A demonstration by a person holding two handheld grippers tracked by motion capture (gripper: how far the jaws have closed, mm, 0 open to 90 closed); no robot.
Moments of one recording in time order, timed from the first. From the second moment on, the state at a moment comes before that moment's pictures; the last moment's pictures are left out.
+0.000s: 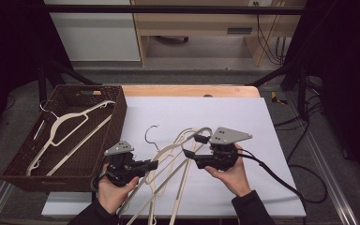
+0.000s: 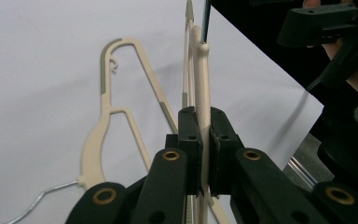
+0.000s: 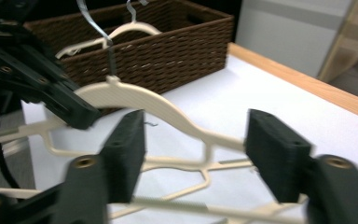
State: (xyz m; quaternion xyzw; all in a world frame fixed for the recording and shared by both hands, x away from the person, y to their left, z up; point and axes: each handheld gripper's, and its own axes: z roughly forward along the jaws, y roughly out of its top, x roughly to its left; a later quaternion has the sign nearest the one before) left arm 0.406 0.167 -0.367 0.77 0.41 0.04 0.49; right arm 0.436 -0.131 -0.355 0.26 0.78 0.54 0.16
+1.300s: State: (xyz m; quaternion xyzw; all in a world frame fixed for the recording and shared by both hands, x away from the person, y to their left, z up) left arm 0.440 0.243 -0.259 0.82 0.29 0.15 0.47; right arm 0.414 -0.241 -0.382 0.39 0.71 0.54 0.22
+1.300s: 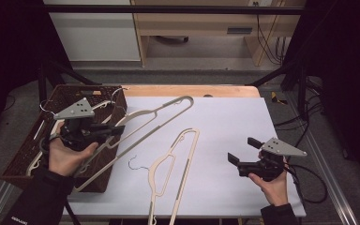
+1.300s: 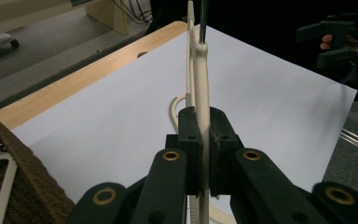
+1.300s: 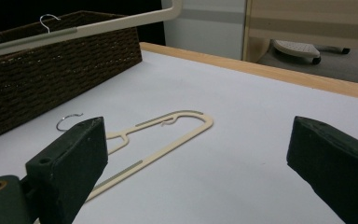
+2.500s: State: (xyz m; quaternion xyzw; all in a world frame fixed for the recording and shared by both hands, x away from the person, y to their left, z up) left arm 0.499 0.379 -0.265 0.78 0.38 0.19 0.45; right arm 0.417 -0.245 -0.384 0.40 0.71 0.53 0.23
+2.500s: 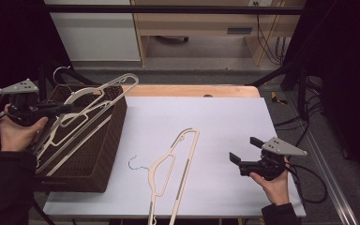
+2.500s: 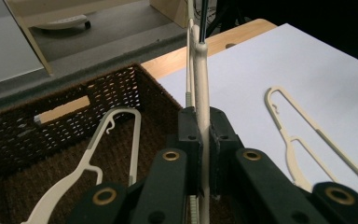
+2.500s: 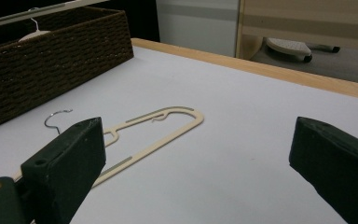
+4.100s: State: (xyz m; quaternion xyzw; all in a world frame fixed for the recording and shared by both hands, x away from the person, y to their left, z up) left arm 0.521 0.422 -0.350 0.78 0.47 0.18 0.37; right arm 0.421 -0.243 -0.390 0.40 0.72 0.51 0.23
